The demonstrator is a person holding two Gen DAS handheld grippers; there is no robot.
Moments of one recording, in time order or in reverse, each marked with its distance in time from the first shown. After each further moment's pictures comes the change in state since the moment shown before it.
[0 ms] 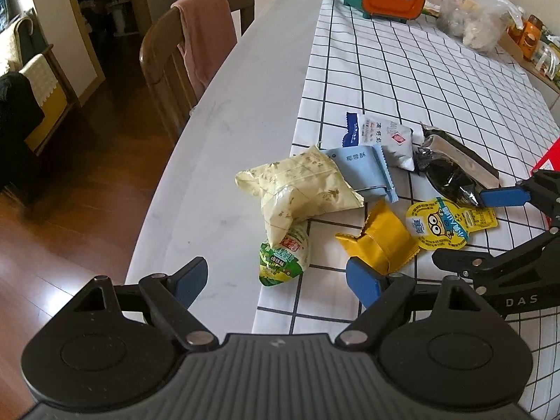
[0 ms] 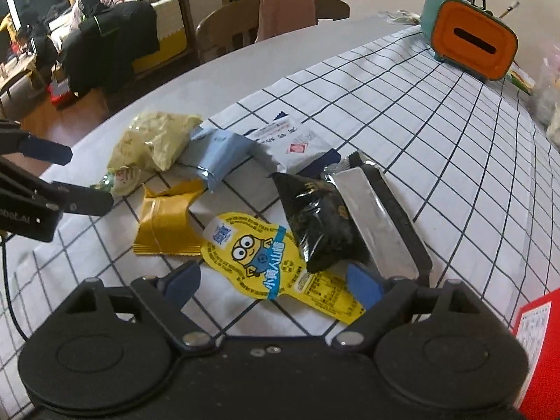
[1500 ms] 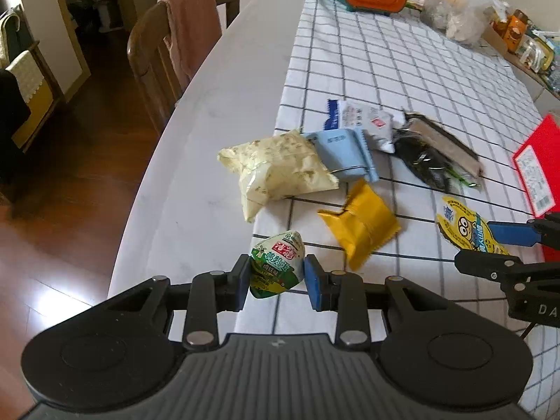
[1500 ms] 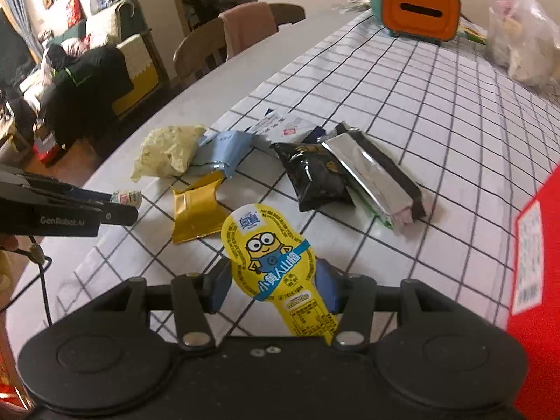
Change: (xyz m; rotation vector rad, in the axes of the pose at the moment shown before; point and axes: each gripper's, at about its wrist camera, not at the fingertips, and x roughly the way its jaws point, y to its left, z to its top) left arm -0.012 -0.003 -0.012 0.028 0.017 -0.061; right arm -0.052 0.011 -0.037 0.255 -0.066 0.015
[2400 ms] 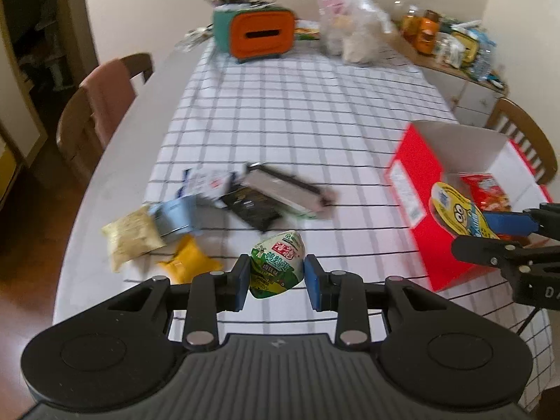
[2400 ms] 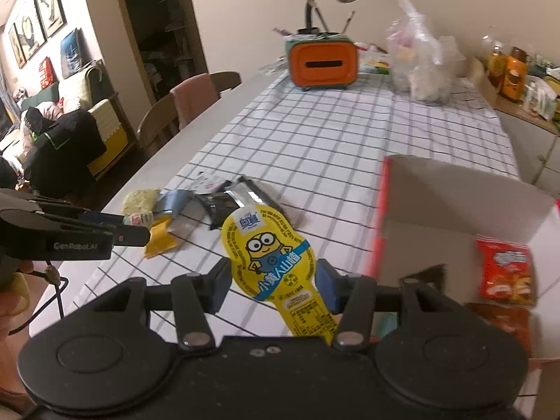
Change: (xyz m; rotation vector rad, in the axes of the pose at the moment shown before) left arm -0.087 -0.153 0.008 0.158 -0.125 -0.100; right arm -0.146 -0.084 -0.037 0.110 -0.172 -0.099
